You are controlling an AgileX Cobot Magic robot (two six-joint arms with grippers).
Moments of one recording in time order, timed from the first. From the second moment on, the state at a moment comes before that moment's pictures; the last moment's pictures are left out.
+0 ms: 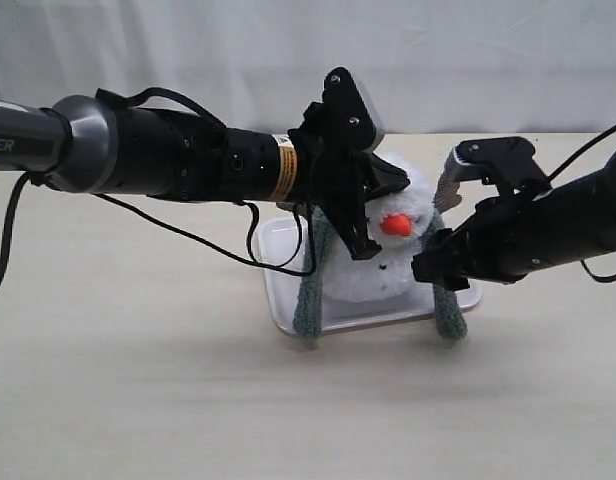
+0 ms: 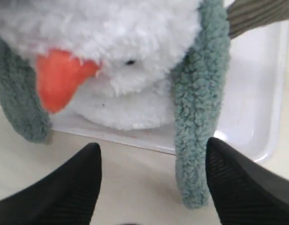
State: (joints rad) left arm -0.63 2.03 -1.32 1.30 -0.48 -0.70; right arm 0.22 1.57 -0.83 0.63 0.40 -0.64
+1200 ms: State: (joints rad) left arm -0.63 1.56 -1.08 1.75 -0.18 -1.35; right arm 0.22 0.78 -0.68 0.59 0.29 -0.59
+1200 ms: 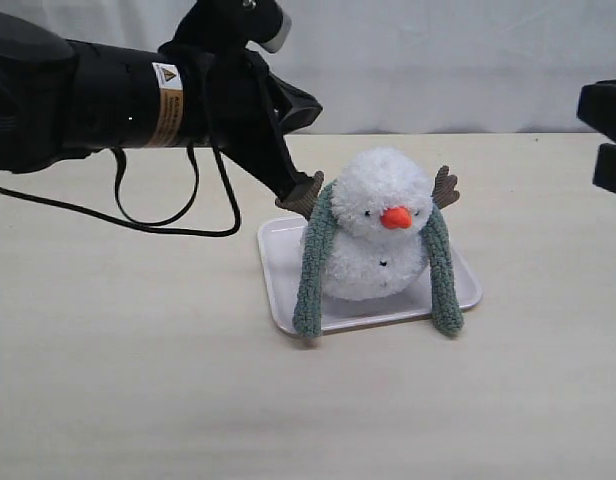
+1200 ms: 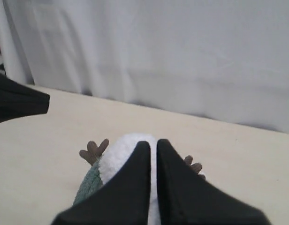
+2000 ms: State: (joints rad) left arm -0.63 1.07 -0.76 1.68 -0.17 -1.36; right arm 0.22 0.56 -0.60 0.61 0.22 -0.58
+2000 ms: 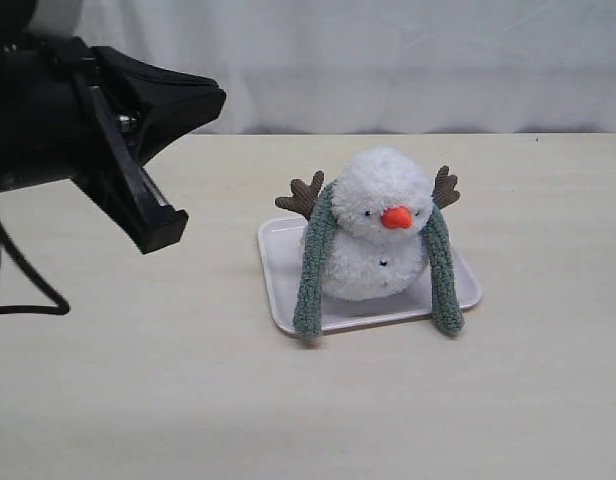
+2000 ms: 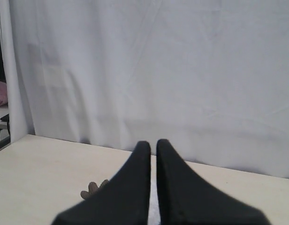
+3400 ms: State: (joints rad) left arm -0.63 0.59 -0.63 1.67 -0.22 -1.41; right arm 0.22 0.51 -0.60 0.63 0.25 -0.58
